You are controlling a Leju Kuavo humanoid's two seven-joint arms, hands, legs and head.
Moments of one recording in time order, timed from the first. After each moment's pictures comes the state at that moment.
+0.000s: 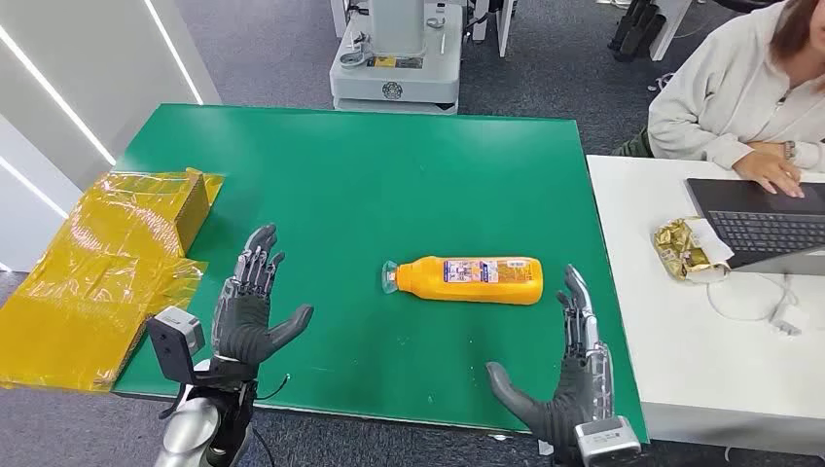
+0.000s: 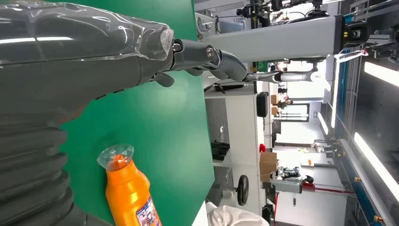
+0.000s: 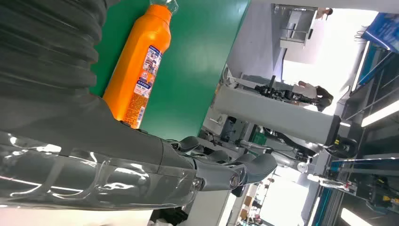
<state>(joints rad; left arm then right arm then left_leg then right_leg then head) 0.02 -0.05 -0.23 -1.64 0.12 -0.06 -0.40 0.17 0.05 0.25 -1.75 0.30 -0.19 -0.44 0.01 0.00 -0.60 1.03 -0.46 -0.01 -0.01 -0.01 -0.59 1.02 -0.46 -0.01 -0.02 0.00</state>
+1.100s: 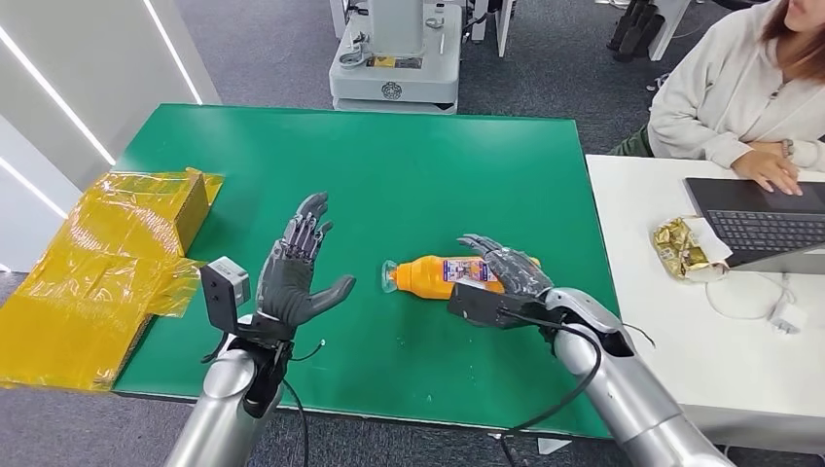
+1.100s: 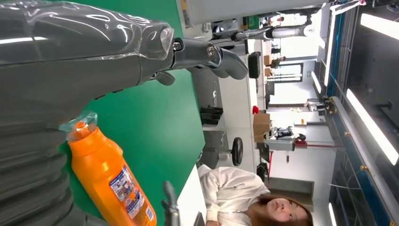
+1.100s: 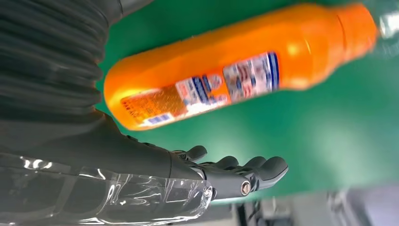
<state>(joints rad) -0.19 -0.10 -0.27 -1.45 0.11 -0.17 -0.39 -0.62 -0.17 0.53 -0.97 0.60 0.27 -0.11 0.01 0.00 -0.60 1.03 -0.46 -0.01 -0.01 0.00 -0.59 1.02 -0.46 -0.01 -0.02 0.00</state>
